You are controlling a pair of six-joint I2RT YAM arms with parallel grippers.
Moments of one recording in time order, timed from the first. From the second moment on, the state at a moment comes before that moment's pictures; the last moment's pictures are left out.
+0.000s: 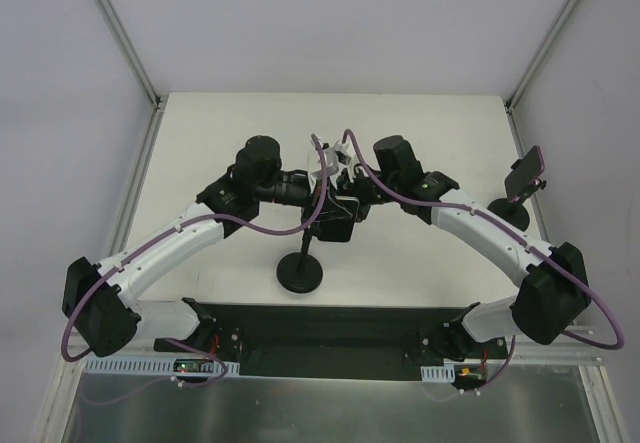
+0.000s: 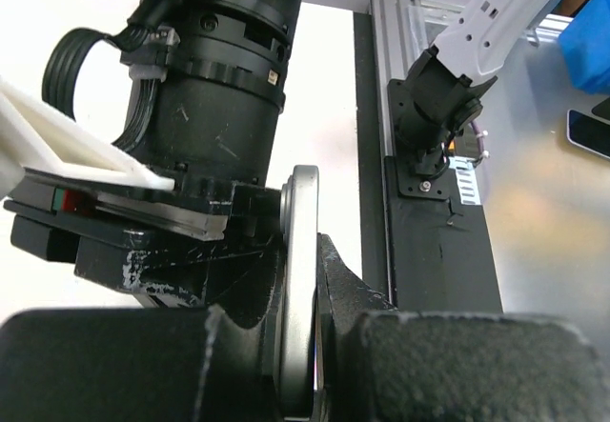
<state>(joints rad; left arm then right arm) -0.72 1.26 1.06 -0.07 0.86 0.00 0.68 1.40 1.13 -0.39 -0.70 0.02</state>
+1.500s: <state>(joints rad) -0.84 1.00 0.73 0.11 -0.10 -0.15 1.32 0.91 0.92 -0.42 0.45 0.24</state>
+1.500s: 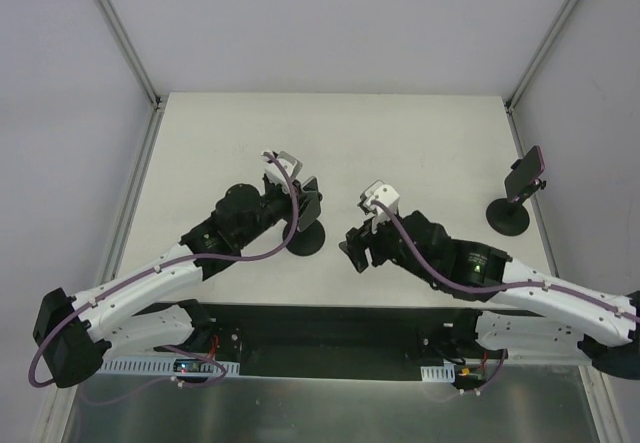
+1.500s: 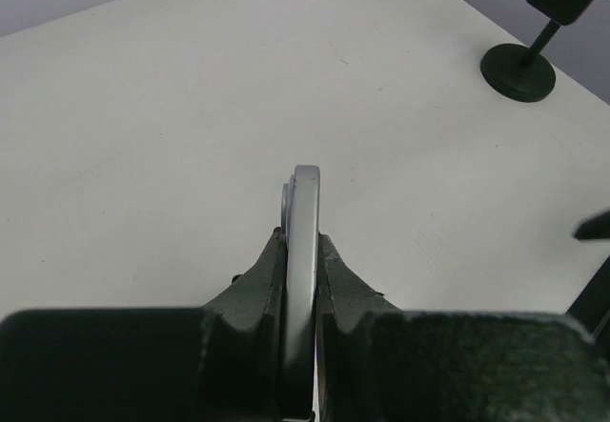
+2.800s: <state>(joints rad) -0.83 0.40 0.82 -0.30 0.11 -0.11 0.79 1.36 1.31 -0.58 -0.57 -0.23</state>
